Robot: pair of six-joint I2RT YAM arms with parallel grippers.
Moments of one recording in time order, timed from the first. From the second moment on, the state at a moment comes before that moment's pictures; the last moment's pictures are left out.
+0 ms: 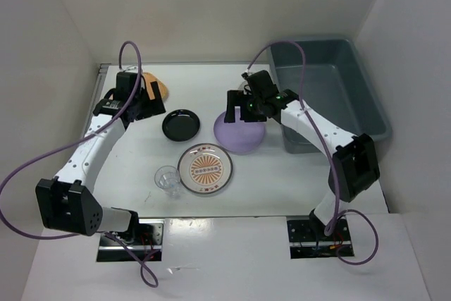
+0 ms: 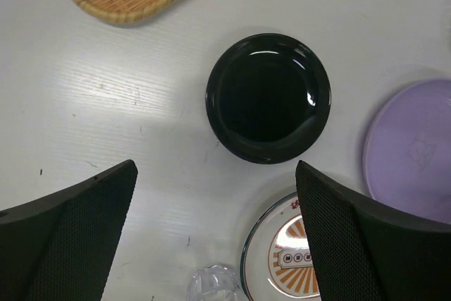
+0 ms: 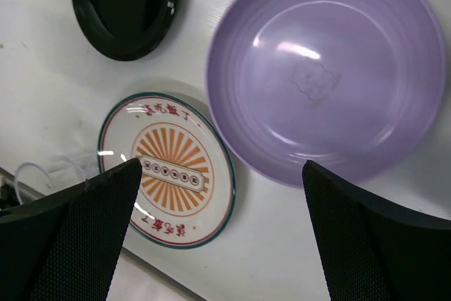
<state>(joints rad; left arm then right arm) -0.14 1.35 1.22 -0.64 -0.13 -0.38 0.55 1.66 1.39 -0.54 -0.14 0.45</state>
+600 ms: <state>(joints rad) 0.29 1.72 1.14 -0.19 -0.04 -0.79 0.55 1.45 1.24 -0.56 -0.04 0.44</state>
